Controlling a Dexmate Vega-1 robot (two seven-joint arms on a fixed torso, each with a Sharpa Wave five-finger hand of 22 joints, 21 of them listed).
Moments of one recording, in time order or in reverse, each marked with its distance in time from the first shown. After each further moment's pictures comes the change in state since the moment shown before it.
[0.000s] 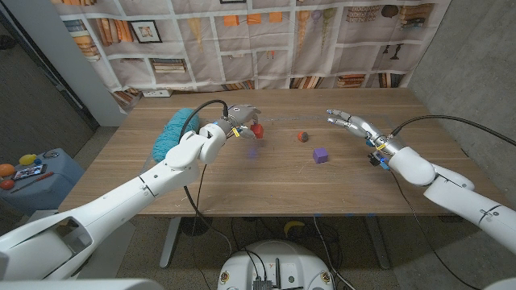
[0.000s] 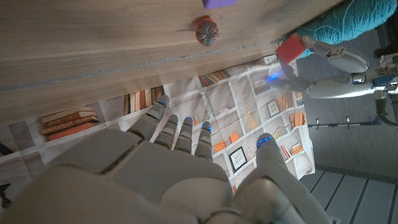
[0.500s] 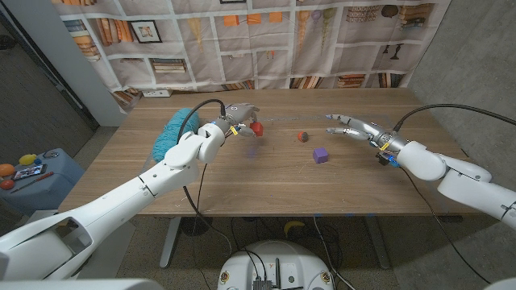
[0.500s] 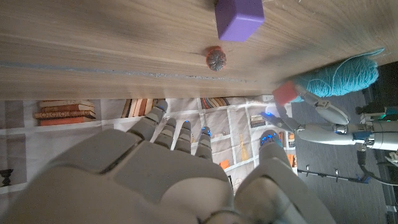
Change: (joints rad) left arm 0.004 0.000 -0.004 0.003 -0.043 0.018 0.033; left_hand -0.003 0.008 -0.007 0.002 0.000 0.000 0.000 -0.004 -0.001 0.000 0.000 -0.004 0.000 0.000 0.000 -0.005 0.000 0.000 0.000 0.000 0.000; right arm -0.027 -0.133 0.022 -0.136 -0.099 -0.129 0.076; right_hand 0.038 -0.022 0.003 -0.030 -0.004 -0.100 -0.003 0.000 0.000 -0.060 -0.010 0.000 0.005 -0.057 0.014 -0.007 -0.005 -0.092 0.038 -0.012 0.000
